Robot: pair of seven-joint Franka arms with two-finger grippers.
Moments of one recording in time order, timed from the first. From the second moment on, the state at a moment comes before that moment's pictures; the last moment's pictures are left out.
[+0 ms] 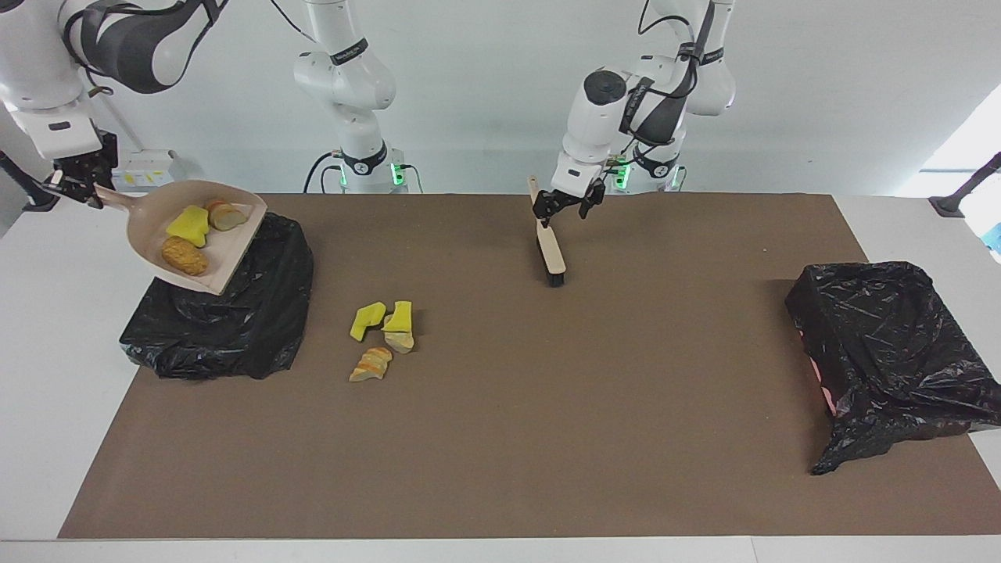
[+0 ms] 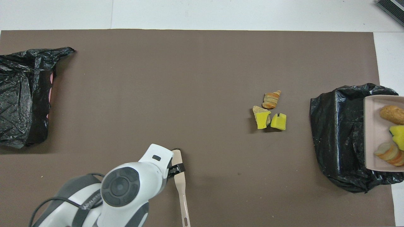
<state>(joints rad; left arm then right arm) -0.41 -0.22 -0.25 -2.38 -0.19 2.17 -0.85 -0.39 -0.07 -0.09 -1.83 -0.35 1.87 -1.85</state>
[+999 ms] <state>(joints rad) 0.10 -0.04 -0.24 -1.75 -0.10 1.66 -0.21 -0.32 -0.01 -0.06 -1.90 -0.77 2.05 -1.92</state>
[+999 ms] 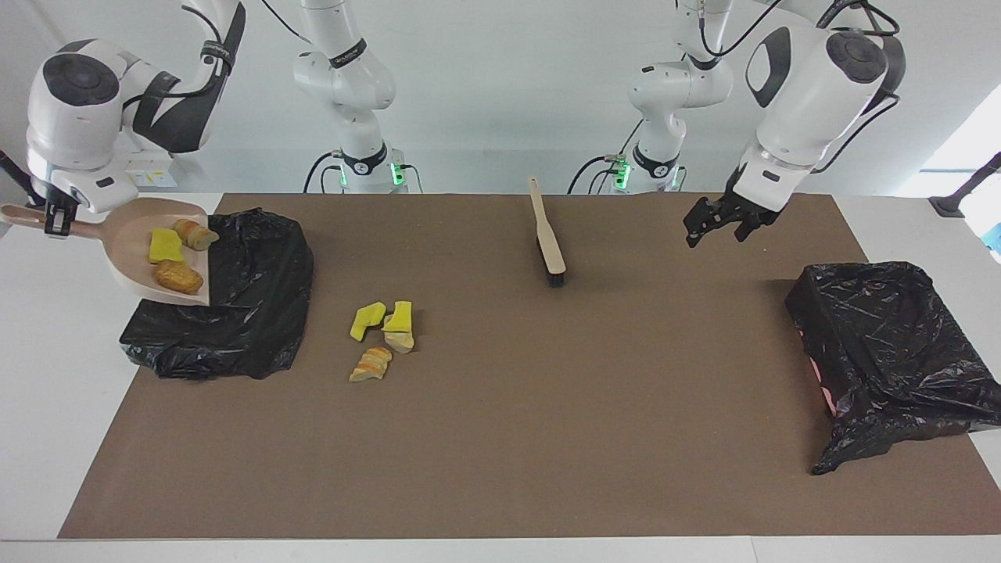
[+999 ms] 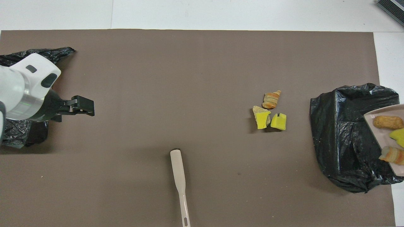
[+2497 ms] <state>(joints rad) 0.16 -0.07 -0.21 -1.64 -0.10 1.54 -0.04 -0.05 -0.19 -0.06 -2.11 -1.07 1.86 -1.48</state>
